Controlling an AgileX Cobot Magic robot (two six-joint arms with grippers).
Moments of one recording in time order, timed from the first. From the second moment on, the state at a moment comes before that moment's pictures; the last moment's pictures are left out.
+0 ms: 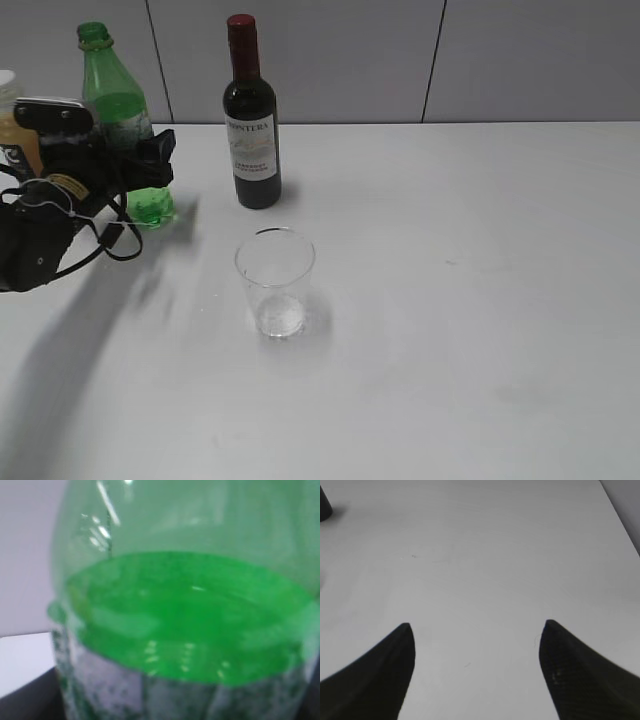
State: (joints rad) left arm -0.19 2.19 -0.89 -0.02 -1.12 0.00; right arm 0.10 0.00 -0.41 0.06 0.95 0.02
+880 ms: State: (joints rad) left arm -0.19 2.20 -0.90 -0.04 -1.15 0.00; right arm 0.10 0.00 -0.41 0.06 0.95 0.02
